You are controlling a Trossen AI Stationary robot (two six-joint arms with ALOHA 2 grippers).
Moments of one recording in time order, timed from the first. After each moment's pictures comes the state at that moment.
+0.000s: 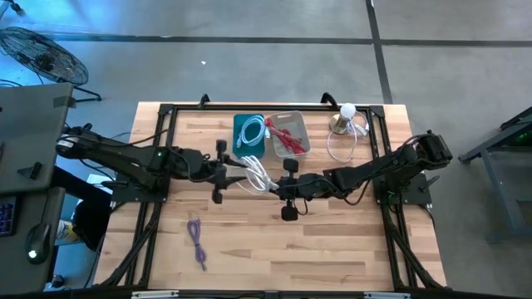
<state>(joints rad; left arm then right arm) -0.21 1.07 0.87 -0.12 -0.30 0.39 0.22 1.59 0.97 0.21 0.32 -0.02</state>
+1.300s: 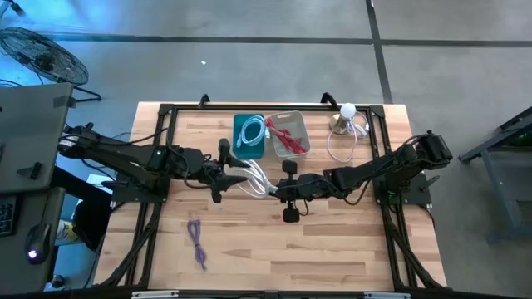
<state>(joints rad) -0.22 1.10 0.96 -0.17 -0.31 0.69 0.23 1.59 0.97 0.20 0.25 -0.03</state>
